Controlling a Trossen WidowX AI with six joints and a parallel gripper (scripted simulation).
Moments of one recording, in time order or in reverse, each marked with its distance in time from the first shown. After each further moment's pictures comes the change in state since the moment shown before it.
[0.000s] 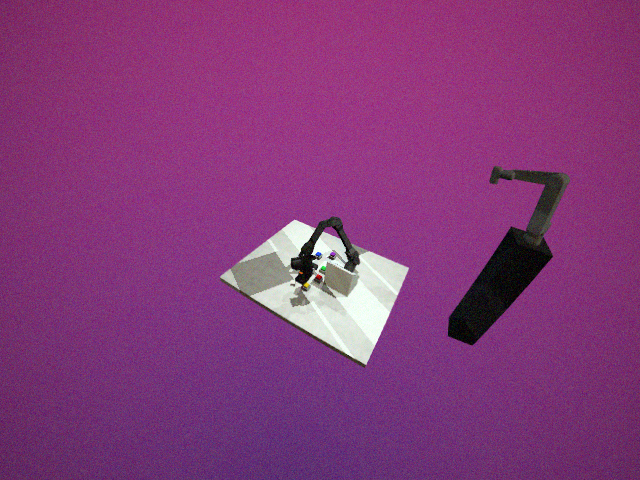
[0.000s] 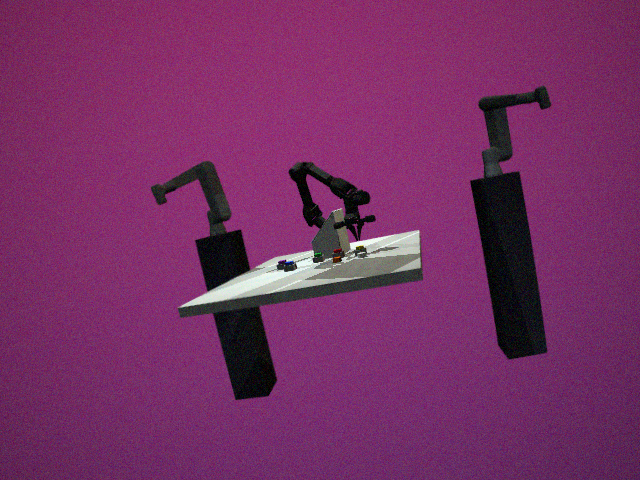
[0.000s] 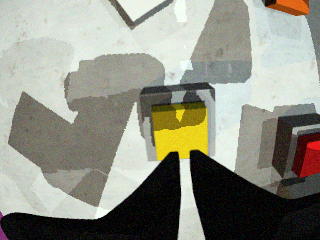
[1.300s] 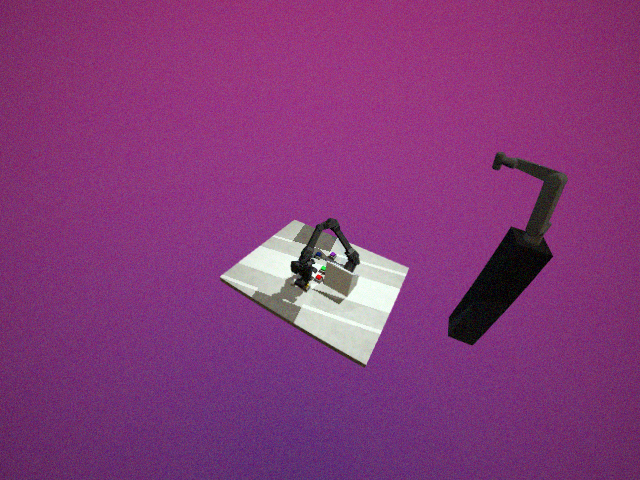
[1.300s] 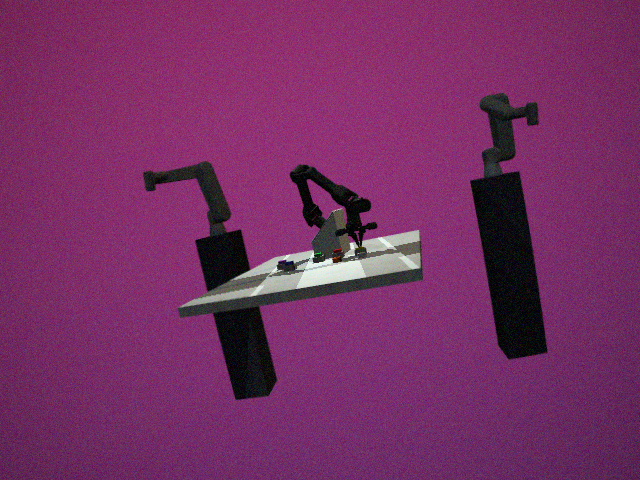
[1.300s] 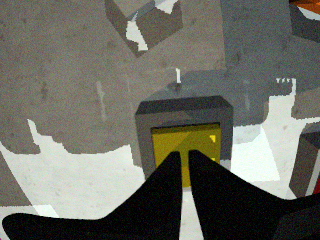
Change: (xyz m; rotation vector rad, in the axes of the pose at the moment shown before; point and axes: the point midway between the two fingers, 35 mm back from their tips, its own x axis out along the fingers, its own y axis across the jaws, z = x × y) arm 0.034 0.001 0.002 0.003 -0.006 0.003
